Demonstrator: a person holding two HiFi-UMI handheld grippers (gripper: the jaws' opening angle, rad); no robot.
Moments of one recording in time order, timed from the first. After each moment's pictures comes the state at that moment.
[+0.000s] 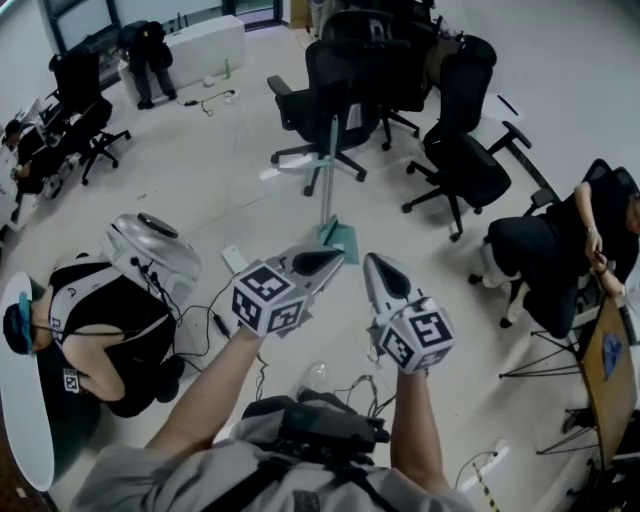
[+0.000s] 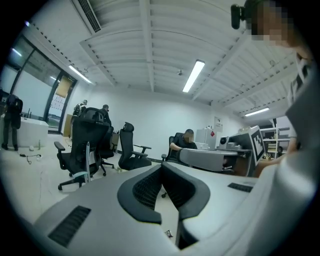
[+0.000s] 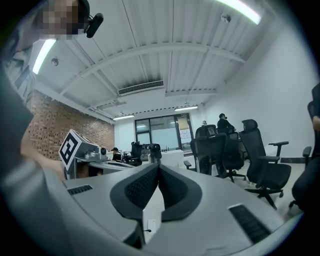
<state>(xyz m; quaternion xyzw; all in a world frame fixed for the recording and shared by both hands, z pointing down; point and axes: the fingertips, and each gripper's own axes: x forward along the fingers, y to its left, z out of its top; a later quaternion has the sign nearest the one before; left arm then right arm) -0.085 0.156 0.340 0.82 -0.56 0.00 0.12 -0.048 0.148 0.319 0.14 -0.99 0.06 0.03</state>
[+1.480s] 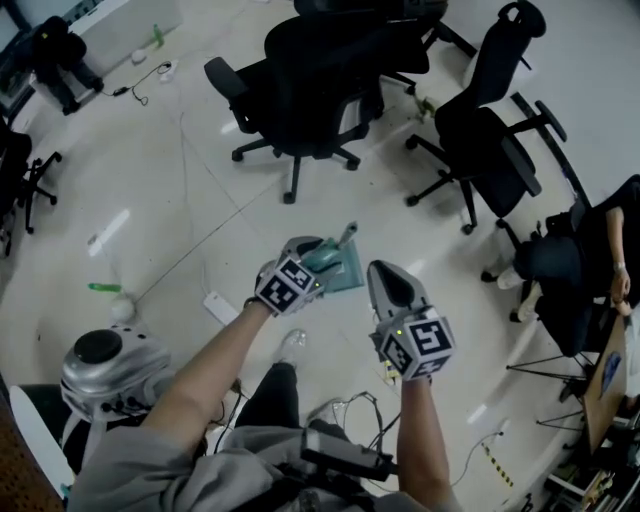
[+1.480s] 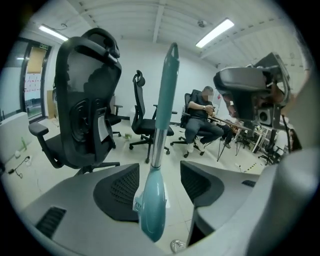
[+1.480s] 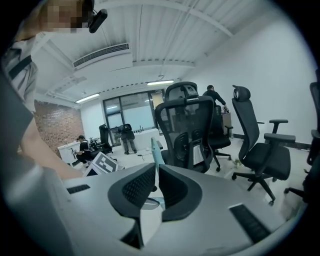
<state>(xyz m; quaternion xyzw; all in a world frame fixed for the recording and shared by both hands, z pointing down) -0.394 -0.231 0.600 0.83 -0.47 0.22 0.22 -0.336 -0.216 0.451 0.26 -0.94 0.14 0.16</state>
